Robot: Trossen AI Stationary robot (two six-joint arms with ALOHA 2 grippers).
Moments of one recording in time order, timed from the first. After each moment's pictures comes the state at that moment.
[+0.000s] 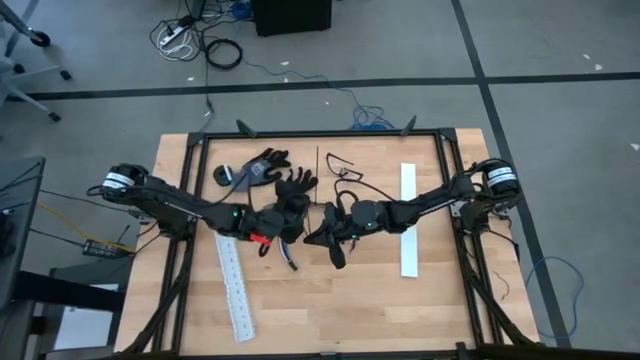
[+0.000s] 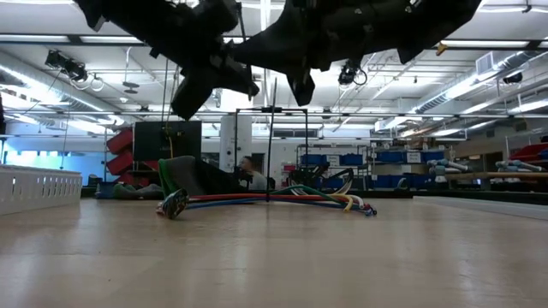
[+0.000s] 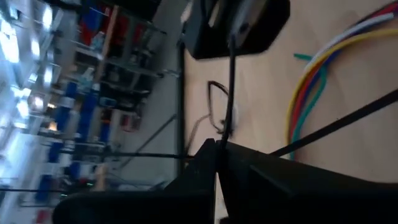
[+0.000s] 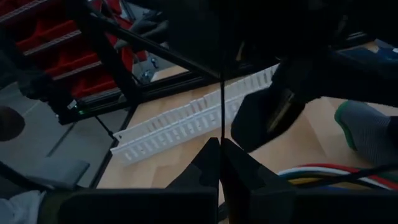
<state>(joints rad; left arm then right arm) -0.21 1.47 0.78 0.21 -0.77 0.76 0.16 1.74 0.93 0.62 -0.02 0.35</state>
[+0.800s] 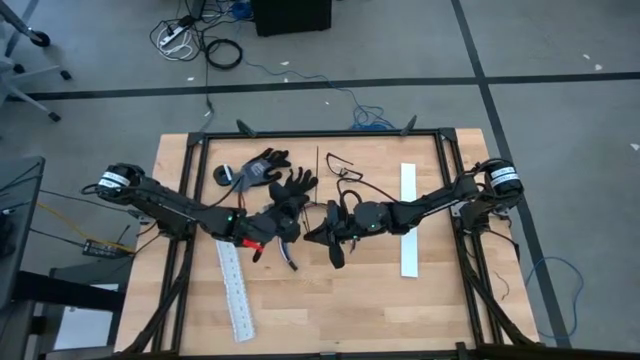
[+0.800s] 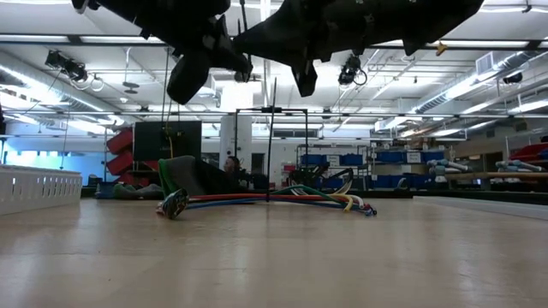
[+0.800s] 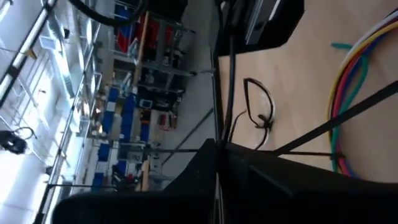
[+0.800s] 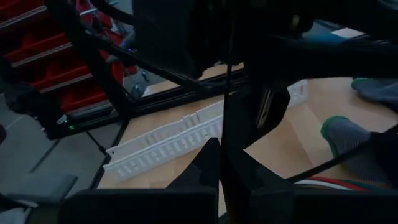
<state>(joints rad) -0.27 1.43 0.78 0.26 -0.93 0.92 0.18 1.71 0.93 0.64 0.07 0.34</state>
